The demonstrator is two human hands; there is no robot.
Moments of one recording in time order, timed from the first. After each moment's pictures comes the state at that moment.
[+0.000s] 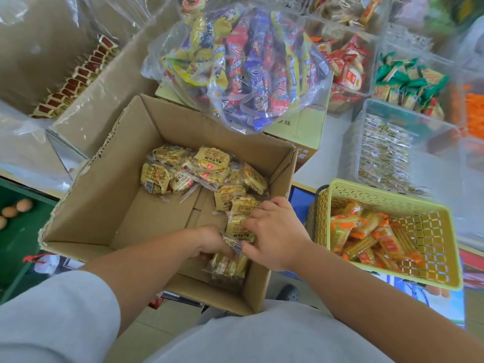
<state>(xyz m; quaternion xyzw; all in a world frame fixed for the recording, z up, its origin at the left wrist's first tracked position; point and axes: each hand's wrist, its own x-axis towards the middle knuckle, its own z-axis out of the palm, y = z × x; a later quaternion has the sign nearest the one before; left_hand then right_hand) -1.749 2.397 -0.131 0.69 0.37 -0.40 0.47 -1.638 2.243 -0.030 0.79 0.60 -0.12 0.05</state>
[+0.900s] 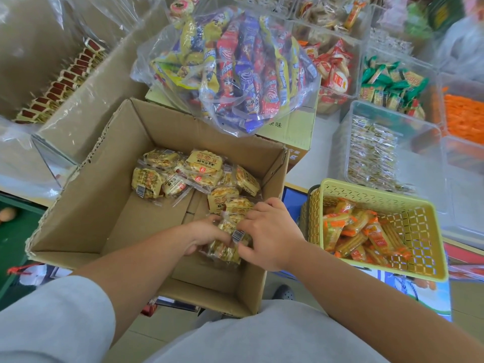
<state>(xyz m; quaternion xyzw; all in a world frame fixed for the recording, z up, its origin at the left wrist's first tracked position) -1.739 2.406 -0.118 0.59 0.40 -0.31 0.63 -1.641 2.244 -0.022 0.79 0.60 -0.12 0.04</state>
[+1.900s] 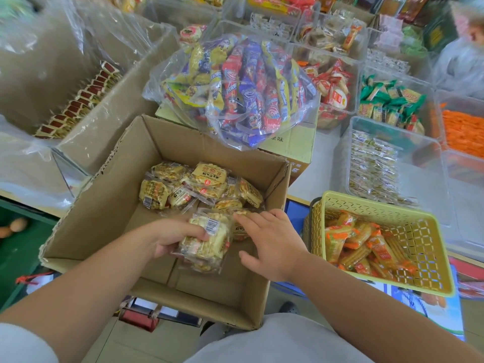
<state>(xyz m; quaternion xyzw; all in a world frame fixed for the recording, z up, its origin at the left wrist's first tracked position) -1.776 2.461 -0.057 0.53 0.41 -0.26 0.69 -1.639 2.236 -0.030 0.80 0.59 -0.11 -0.03</state>
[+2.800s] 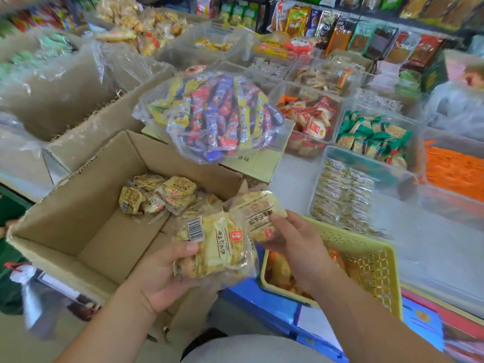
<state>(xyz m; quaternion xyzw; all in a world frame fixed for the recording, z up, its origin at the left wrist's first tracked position) -1.748 2.275 0.031 0.27 0.28 0.08 0.92 -1.550 2.128 0.032 0.65 0.15 -0.42 -0.61</state>
